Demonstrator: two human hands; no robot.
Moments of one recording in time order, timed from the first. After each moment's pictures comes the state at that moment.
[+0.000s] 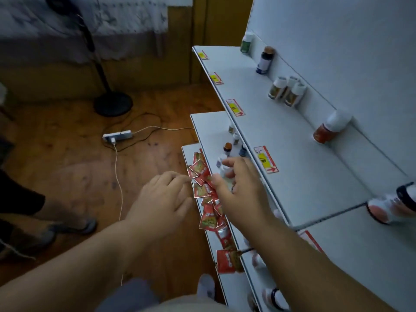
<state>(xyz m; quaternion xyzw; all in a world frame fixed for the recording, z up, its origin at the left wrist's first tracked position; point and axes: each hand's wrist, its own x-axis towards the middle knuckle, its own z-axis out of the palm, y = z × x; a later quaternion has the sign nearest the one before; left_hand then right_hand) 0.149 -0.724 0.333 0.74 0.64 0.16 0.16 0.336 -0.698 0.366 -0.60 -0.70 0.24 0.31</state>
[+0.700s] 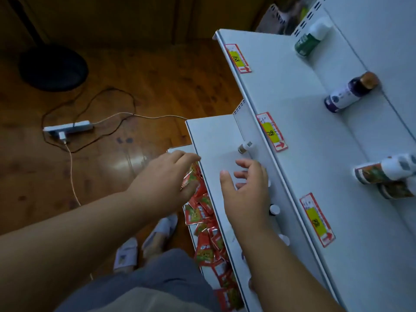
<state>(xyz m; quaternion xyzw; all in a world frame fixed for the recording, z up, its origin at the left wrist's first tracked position) 0.007 -0.278 0.238 0.77 0.56 0.16 0.26 0.183 -0.302 0.254 -0.75 -0.54 0.23 0.31</state>
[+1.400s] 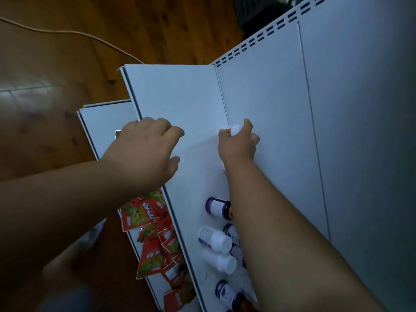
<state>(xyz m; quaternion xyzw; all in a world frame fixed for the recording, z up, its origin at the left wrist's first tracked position) 0.082 -0.059 -0.068 0.81 0.48 0.13 0.32 0.309 -0.033 -0.059 -0.93 -0.35 0.12 0.05</state>
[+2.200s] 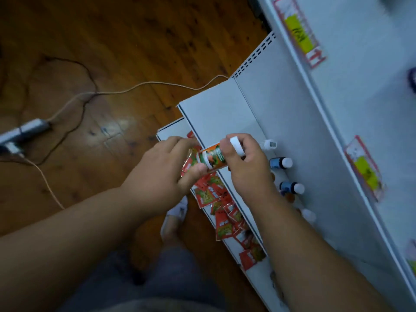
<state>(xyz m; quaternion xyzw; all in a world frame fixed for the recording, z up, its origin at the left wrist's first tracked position) -0.066 -0.101 0.135 0.78 0.44 0.12 0.42 0.117 -0.137 0.173 -0.80 -0.37 0.39 0.27</state>
